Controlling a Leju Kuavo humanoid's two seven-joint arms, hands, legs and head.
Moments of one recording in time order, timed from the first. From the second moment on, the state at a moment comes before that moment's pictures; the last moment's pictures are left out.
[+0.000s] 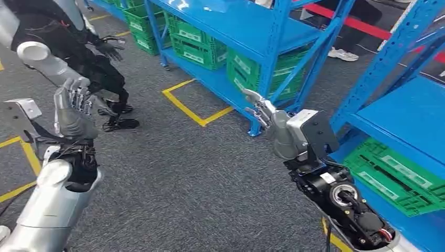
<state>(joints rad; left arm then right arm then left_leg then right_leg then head) -0.42 0.09 -0.32 -1.55 0.06 0.29 -0.44 -0.38 -0.05 0.59 -1.60 -0.05 -0.03 -0.18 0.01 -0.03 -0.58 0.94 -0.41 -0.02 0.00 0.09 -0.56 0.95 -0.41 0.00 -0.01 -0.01</state>
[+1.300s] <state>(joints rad) -0.44 0.04 -0.33 -1.51 0.06 0.27 -0.47 -0.36 -0.07 0.58 -1.58 -0.06 -0.06 -0.18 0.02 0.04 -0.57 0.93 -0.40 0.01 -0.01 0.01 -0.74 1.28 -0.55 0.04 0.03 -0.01</state>
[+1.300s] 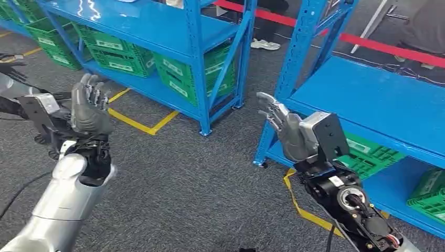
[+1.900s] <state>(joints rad) -0.41 0.06 -0.33 -1.48 0.09 0.29 -0.48 -0.37 -0.09 0.60 -1.62 -0.06 -0.08 -0.14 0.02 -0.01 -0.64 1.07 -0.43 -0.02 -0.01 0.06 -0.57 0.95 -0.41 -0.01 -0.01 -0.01</state>
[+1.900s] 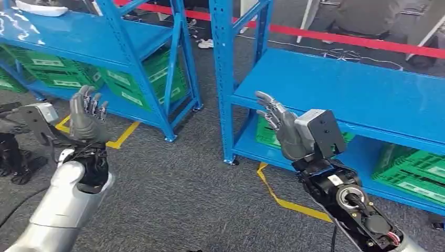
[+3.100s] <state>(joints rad) -0.42 0.07 -0.32 -1.51 0.09 0.28 -0.45 -0.37 -0.07 0.60 -1.59 -0.02 -0.05 -0.17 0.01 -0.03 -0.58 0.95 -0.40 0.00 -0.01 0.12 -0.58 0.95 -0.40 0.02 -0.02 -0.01</state>
